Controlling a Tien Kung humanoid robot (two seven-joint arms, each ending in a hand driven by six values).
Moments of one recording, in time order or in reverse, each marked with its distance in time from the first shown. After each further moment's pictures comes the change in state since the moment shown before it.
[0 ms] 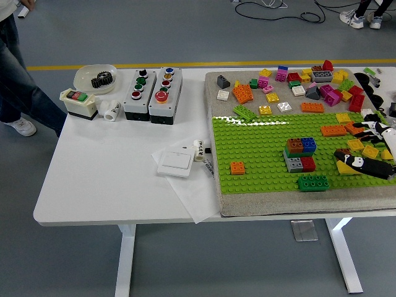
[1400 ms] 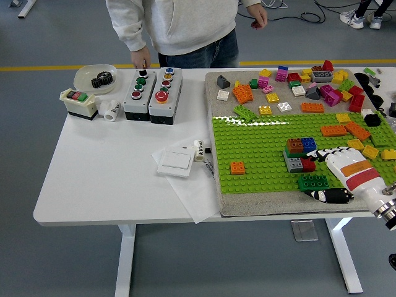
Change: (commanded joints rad) left arm -0.009 0.005 0.004 -0.003 0.004 0.001 0.012; right arm 0.209 -0.040 -0.343 -0.339 -0.303 -0.188 0.318
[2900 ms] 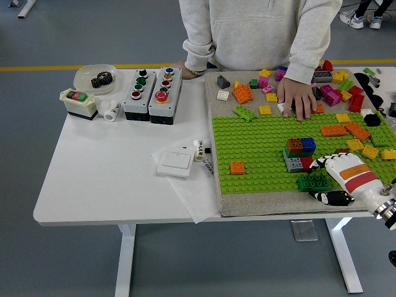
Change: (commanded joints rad) left arm -0.006 0.001 0.010 -0.004 -0.001 -0.003 0.008; right arm 0.062 0.007 -0.068 -0.123 0.022 0.004 0.031
